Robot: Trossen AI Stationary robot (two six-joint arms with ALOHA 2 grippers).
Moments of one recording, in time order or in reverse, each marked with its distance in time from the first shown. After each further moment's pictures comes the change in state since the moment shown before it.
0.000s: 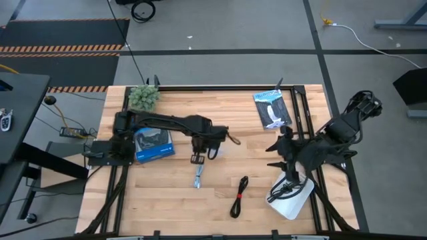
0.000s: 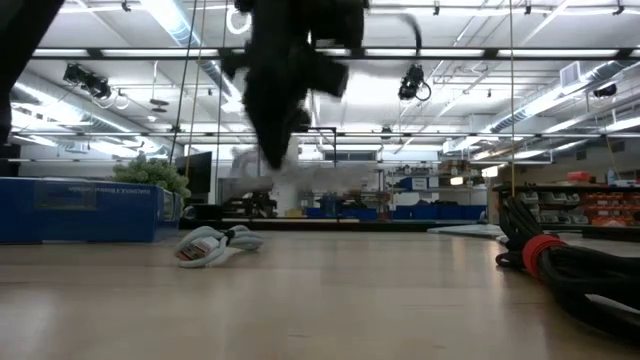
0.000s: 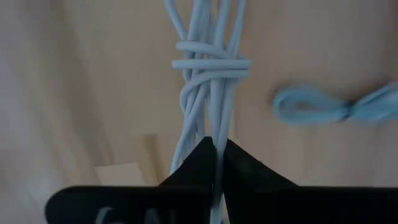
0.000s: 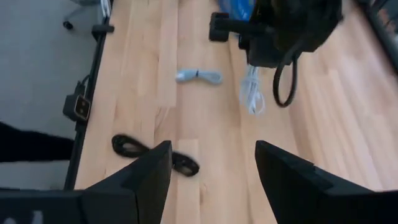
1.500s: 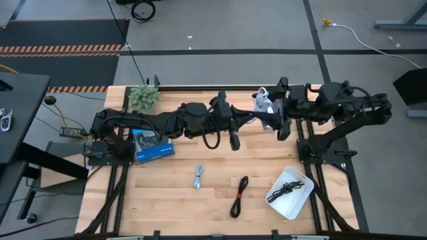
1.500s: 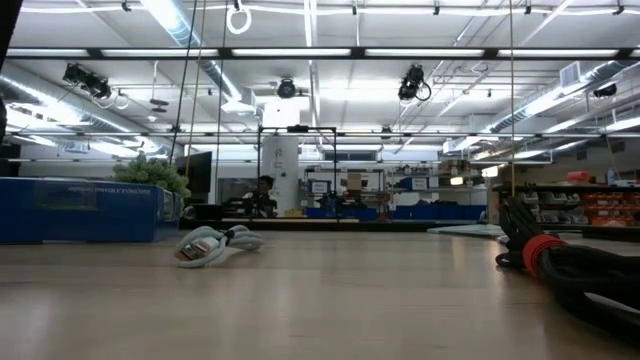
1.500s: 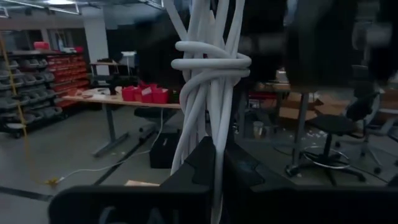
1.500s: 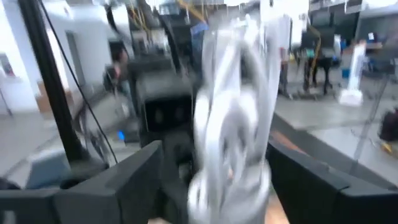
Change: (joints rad) left arm -0.118 -0.230 0.128 1.240 -0.370 -0.139; right arm -0.408 -0.110 0.000 0.834 -0.094 -0.488
